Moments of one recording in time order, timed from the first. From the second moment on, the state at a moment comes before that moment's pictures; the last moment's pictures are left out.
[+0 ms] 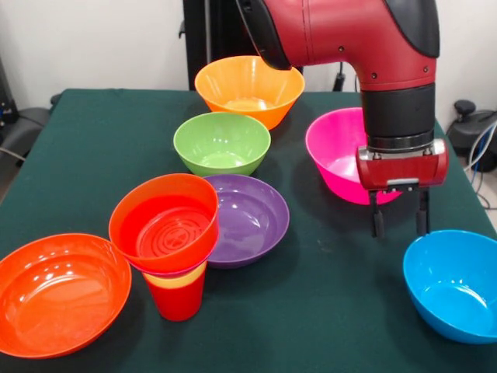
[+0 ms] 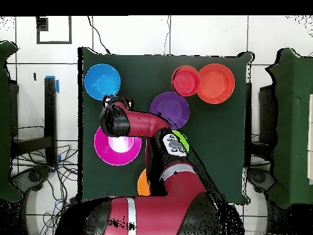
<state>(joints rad) -0.18 -0.45 0.22 1.64 0.05 0.00 1.77</state>
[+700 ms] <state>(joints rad) -0.18 -0.45 0.21 1.64 0.05 -0.05 1.77</state>
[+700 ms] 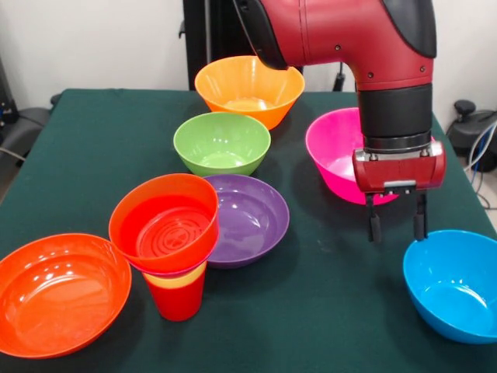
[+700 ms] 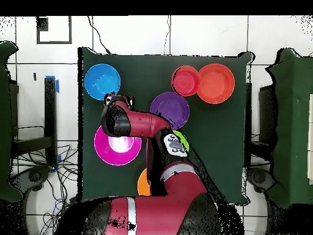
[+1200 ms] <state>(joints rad) -0.14 -0.41 0.18 1.61 0.05 -0.05 1.77</state>
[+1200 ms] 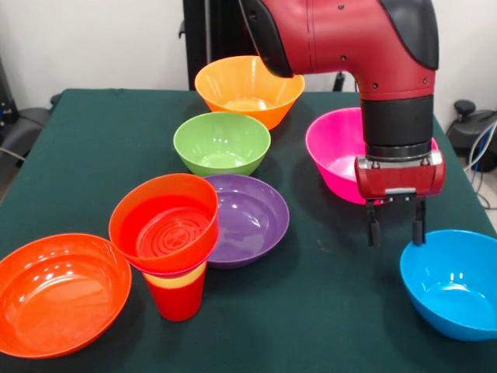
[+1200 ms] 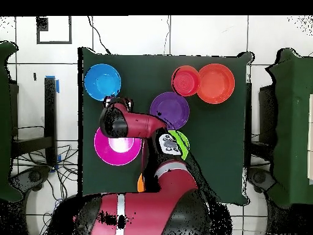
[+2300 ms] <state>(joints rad) -0.10 -0.32 0.14 1.56 0.05 -0.12 1.77</state>
